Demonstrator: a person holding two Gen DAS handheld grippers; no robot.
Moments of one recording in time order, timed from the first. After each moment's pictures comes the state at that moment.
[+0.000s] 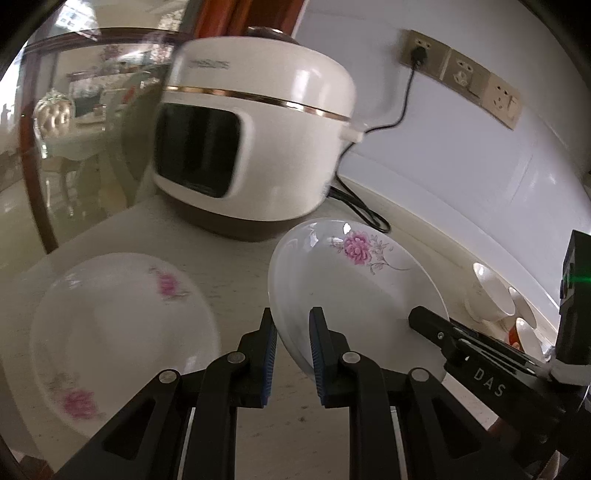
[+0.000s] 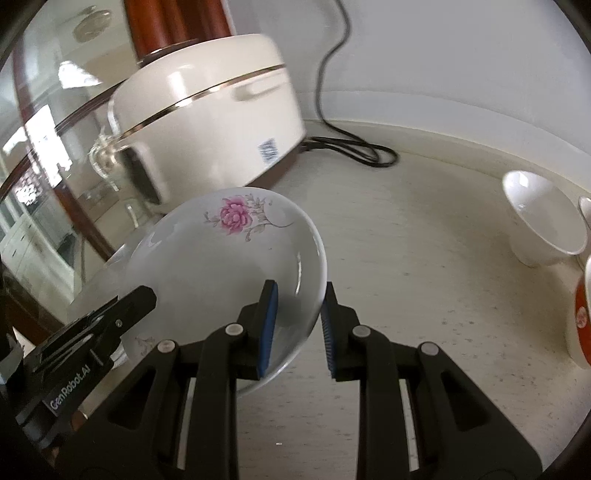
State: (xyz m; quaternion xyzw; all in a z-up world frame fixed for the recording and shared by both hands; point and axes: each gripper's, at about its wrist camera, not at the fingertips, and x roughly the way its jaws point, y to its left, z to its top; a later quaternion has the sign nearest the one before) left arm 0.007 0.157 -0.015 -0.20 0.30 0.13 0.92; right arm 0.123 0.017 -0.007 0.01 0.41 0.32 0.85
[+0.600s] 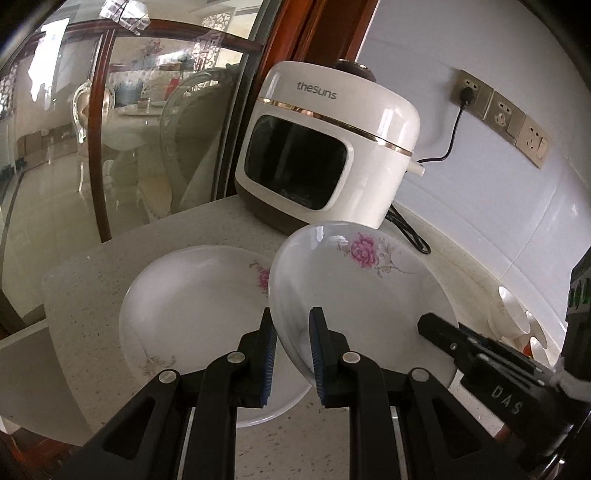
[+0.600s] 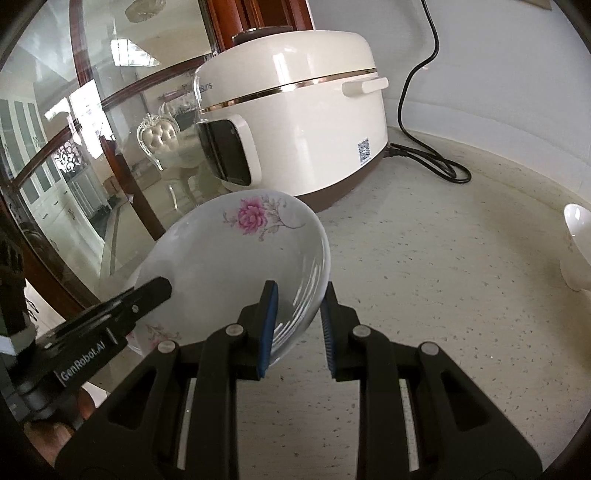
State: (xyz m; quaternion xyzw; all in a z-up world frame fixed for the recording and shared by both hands) left arm -0.046 0.199 -0.015 -0.23 0.28 0.18 0.91; right arm 0.084 0.056 0.006 -0.02 0.39 0.40 0.83
